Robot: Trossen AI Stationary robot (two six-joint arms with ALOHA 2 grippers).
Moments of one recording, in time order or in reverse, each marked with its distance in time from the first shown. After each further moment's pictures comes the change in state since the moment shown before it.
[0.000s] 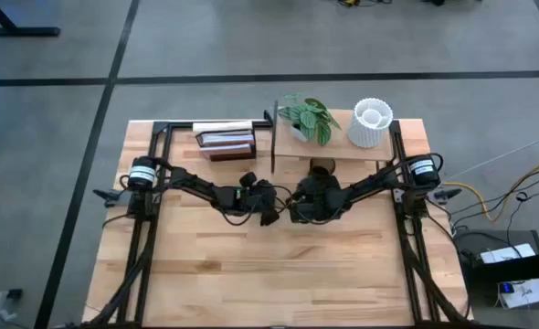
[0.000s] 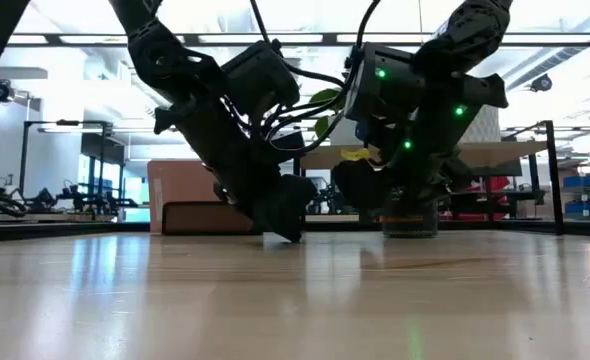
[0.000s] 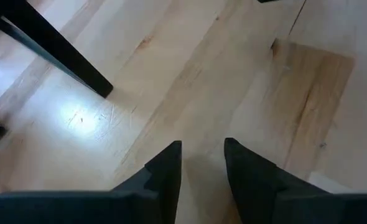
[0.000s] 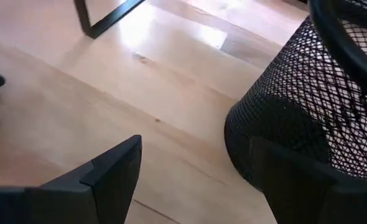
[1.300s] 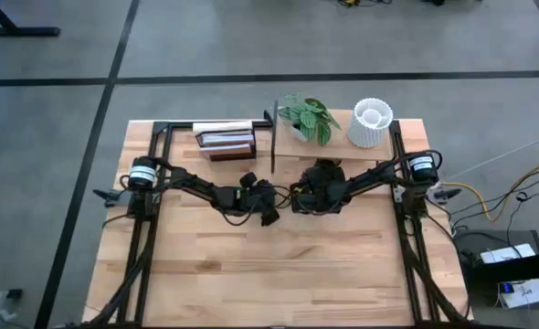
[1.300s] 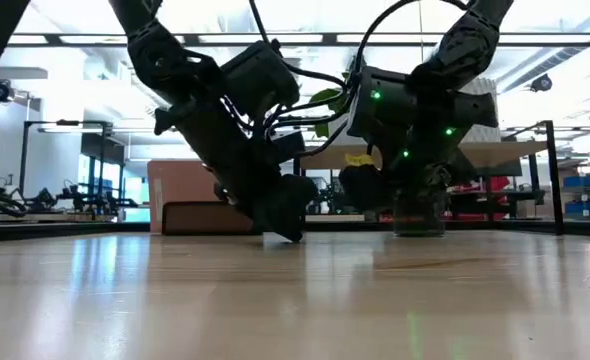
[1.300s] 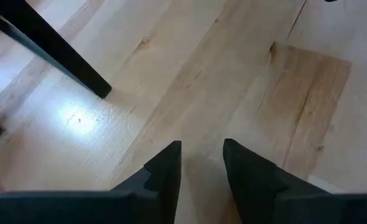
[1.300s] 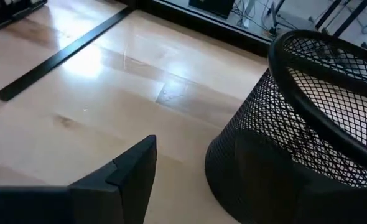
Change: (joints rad) left arm 0.000 0.001 -0.002 0.025 0.000 0.000; right arm -0.082 0.000 -0.040 0.035 0.163 -0.035
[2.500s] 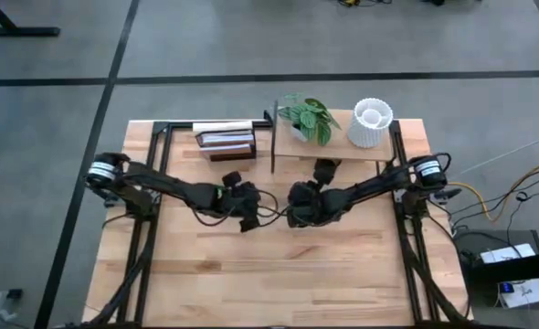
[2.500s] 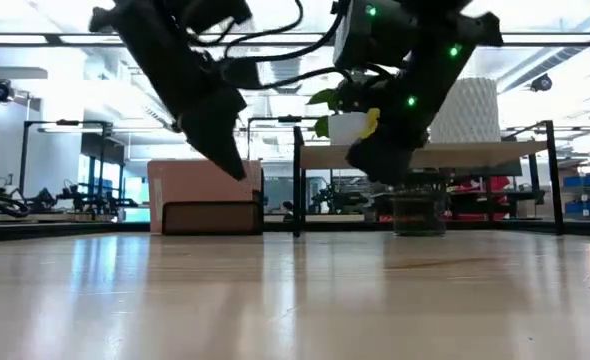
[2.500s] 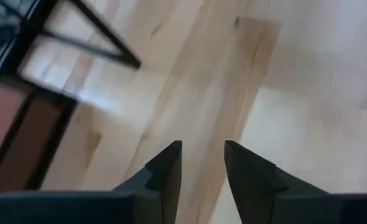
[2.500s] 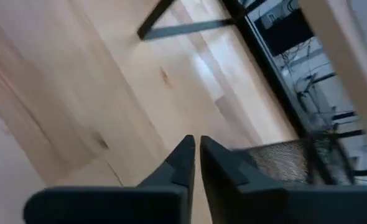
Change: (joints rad) left arm -0.109 -0.375 0.001 -0.533 0.008 -0.063; right arm 0.144 -0.047 0.245 -0.379 -0.140 -0.539
